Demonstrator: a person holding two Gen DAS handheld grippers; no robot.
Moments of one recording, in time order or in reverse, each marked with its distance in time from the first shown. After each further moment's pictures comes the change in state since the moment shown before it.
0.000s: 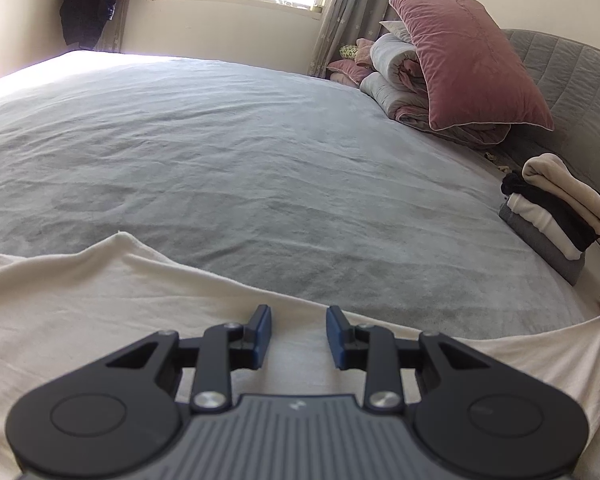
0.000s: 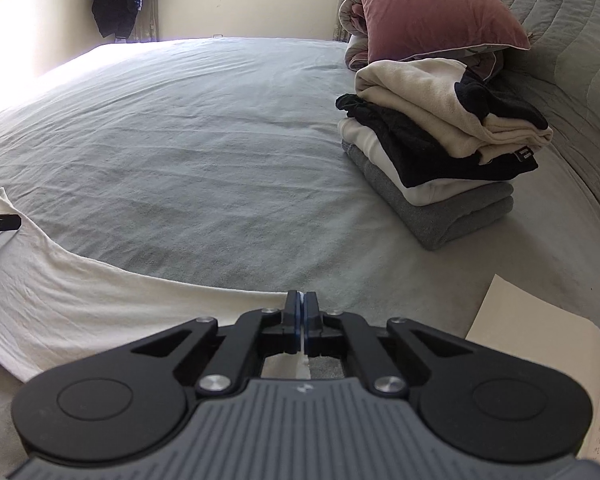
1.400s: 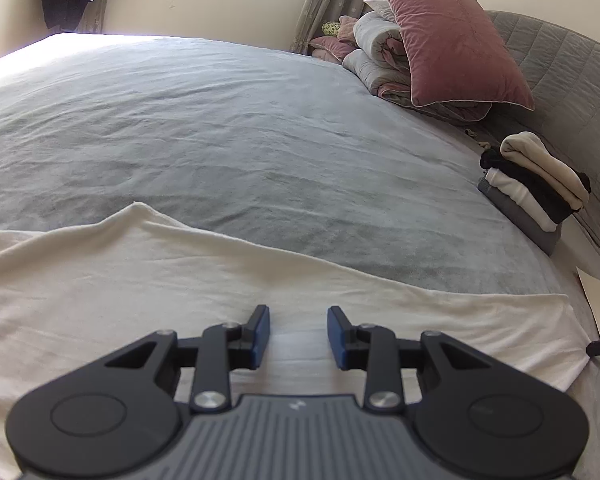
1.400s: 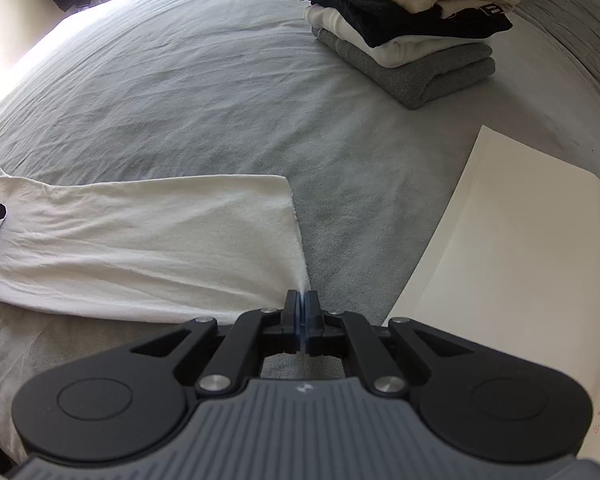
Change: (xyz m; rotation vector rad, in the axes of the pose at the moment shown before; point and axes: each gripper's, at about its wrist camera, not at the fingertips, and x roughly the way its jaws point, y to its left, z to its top) left arm -0.028 0.016 -0.005 0.008 0.086 -0.070; right arm -0.011 -0.019 -0.041 0.172 0.275 0.046
